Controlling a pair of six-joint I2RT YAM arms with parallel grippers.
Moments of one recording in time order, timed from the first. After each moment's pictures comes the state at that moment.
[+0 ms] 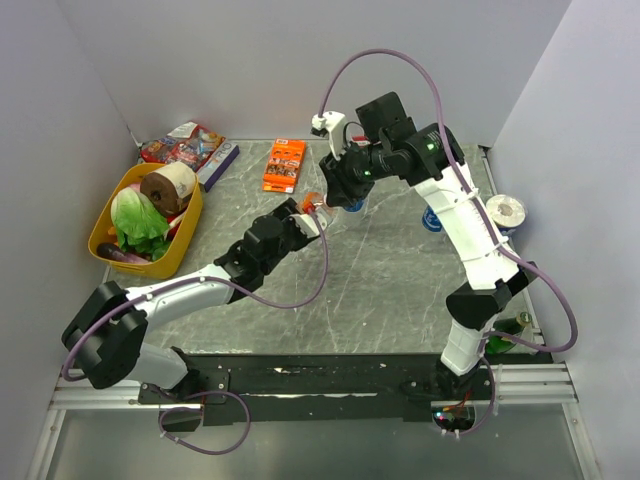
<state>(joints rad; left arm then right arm) -0.79 1.38 0.79 0.43 -0.25 0.53 0.62 1.78 2.30 -1.33 -0.37 -0.25</state>
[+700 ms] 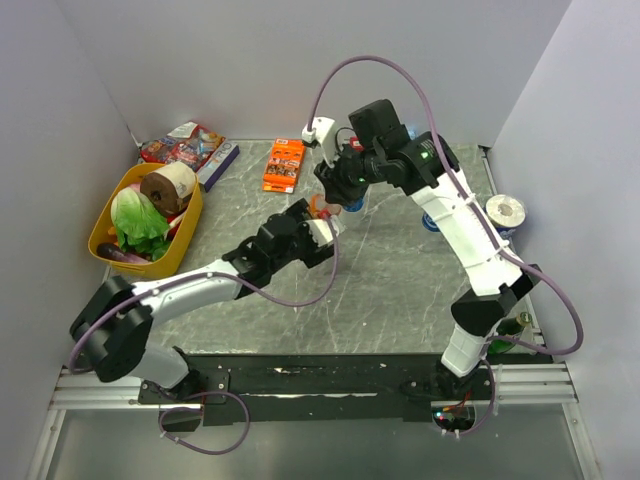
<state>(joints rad) -0.83 1.46 0.86 0.31 -0.16 0.47 0.66 1.74 2.21 -1.22 -0.26 -0.38</state>
